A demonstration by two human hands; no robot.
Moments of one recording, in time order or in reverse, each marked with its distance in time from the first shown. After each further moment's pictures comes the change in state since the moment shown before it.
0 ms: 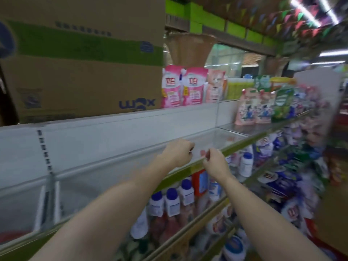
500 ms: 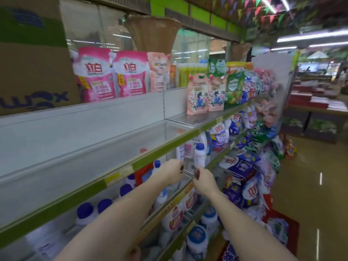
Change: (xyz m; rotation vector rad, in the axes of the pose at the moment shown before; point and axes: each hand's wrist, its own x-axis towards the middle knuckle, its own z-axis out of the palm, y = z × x) left_hand 0.146 0.162 0.182 -0.179 -0.292 -0.012; right_hand 0.020 0.249 -0.042 0.016 -0.185 0.258
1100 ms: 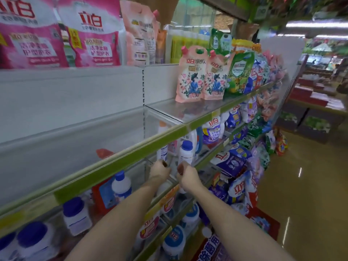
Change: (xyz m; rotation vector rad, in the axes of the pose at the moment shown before) left_hand 0.186 -0.036 0.133 -0.680 0.121 -0.601; right_hand 0.173 0.077 0.034 0.035 -0.160 0.041
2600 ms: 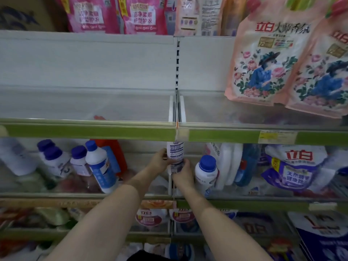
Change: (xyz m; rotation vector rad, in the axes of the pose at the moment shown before) left_hand 0.119 -0.031 0.072 -0.445 0.545 -0.295; right_hand 0.198 0.080 0.082 0.332 -0.543 -0.267
